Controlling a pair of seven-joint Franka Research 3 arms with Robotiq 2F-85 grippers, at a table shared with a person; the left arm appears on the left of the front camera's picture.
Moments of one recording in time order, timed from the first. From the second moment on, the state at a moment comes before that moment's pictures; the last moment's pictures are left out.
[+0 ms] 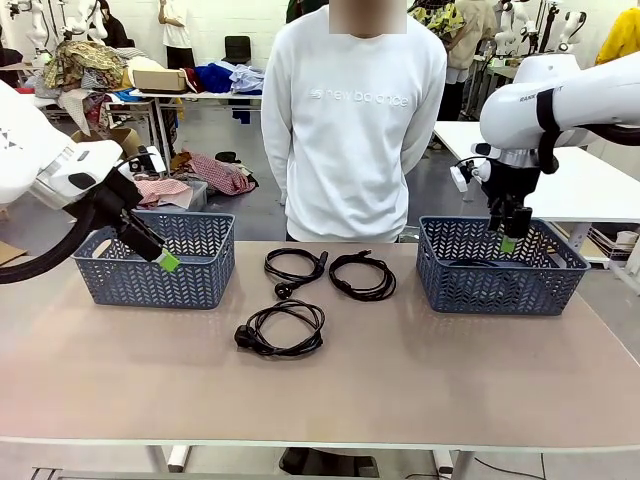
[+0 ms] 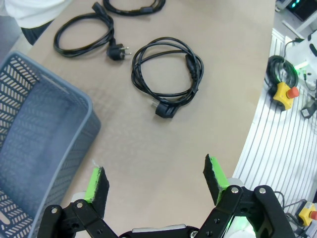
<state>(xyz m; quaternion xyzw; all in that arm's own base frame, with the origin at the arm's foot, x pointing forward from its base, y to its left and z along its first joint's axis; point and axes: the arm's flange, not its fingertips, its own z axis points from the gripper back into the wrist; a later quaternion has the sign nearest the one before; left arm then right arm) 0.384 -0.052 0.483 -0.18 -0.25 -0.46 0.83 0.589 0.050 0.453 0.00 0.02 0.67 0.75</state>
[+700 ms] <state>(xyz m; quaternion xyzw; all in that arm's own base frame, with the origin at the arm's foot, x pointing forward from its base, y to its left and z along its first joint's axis) 0.384 -0.052 0.483 -0.18 -0.25 -0.46 0.83 0.587 0.049 0.454 0.00 0.02 0.65 0.76</state>
